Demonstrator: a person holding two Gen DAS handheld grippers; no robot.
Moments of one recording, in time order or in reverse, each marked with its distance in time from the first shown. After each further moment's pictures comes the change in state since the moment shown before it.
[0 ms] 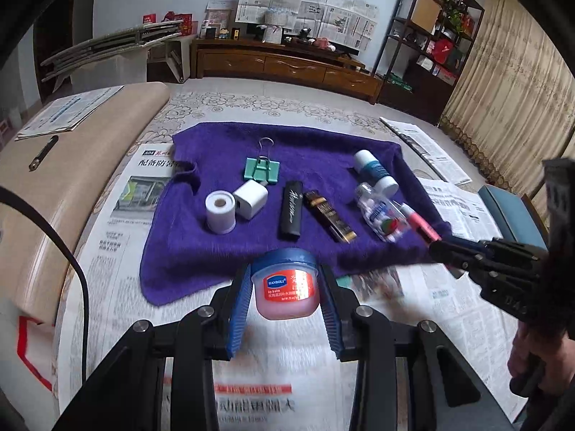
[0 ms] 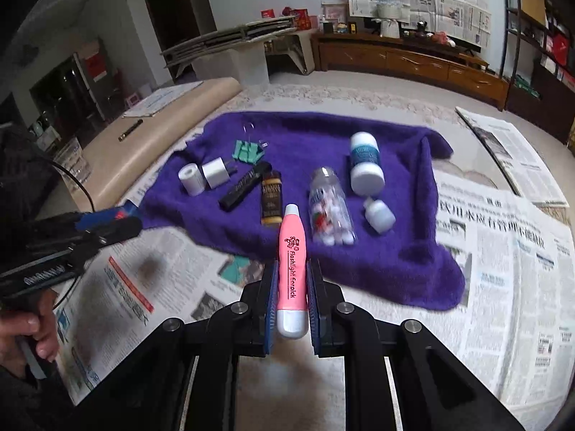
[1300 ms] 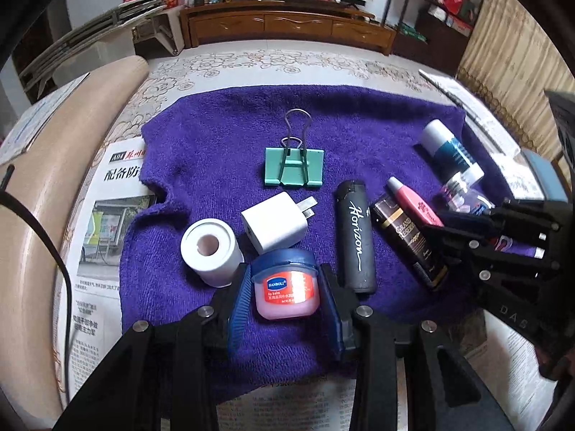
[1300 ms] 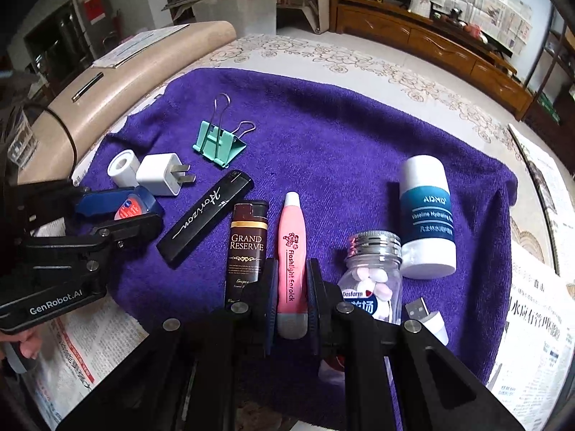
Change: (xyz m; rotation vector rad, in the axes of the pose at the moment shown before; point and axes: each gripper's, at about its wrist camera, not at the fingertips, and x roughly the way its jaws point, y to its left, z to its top) left arm 0.108 0.015 0.047 0.106 0.189 0.092; right arm 0.125 0.010 0.064 -0.144 0.197 -0.077
